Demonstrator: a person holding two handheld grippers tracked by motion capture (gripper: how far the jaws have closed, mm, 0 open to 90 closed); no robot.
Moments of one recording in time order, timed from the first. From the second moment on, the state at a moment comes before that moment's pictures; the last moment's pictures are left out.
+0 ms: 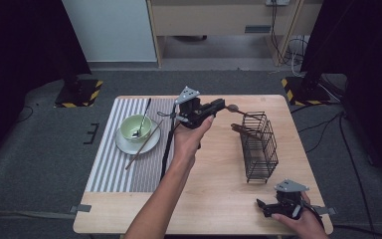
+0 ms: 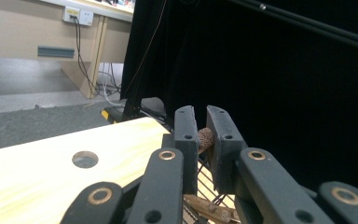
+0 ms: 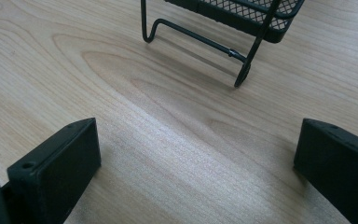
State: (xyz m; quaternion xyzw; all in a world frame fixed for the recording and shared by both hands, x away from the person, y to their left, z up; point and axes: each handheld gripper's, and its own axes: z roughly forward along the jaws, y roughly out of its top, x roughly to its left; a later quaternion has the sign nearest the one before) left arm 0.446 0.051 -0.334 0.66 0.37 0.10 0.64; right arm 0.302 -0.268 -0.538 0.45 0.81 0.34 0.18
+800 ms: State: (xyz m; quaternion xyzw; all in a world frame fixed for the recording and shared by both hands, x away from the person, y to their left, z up) left arm 0.448 0.070 -0.331 0.61 0.38 0.10 0.69; right arm 0.302 -0.269 -0.538 0.45 0.81 0.34 0.18
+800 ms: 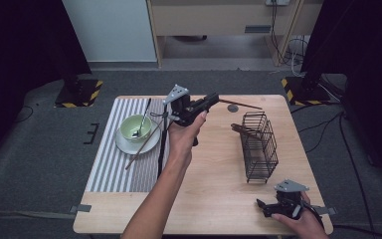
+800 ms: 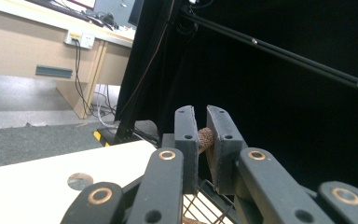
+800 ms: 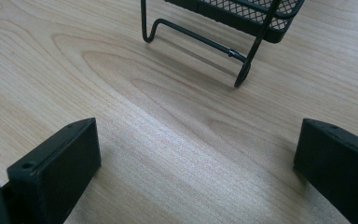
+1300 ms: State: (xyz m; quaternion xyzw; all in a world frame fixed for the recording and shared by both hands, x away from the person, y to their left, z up) left arm 0.450 0.103 -0.327 0.59 0.40 0.14 0.68; right arm 0.302 -0.268 -0.538 0.45 0.81 0.34 0.18
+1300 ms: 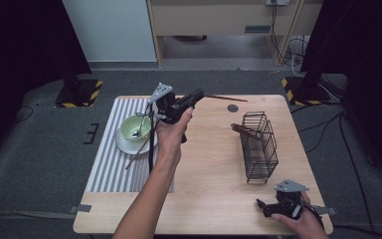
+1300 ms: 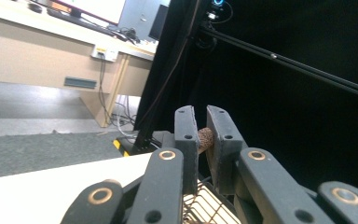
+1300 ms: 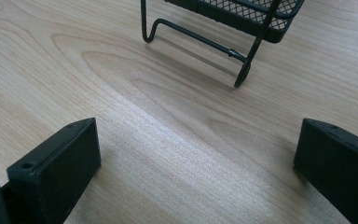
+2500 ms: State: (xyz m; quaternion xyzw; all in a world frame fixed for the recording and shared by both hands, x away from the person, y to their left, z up) left arm 0.445 0.158 -0.349 0.58 0.45 0.19 0.66; right arm 0.302 -0.269 -0.538 0.45 0.81 0.34 0.18
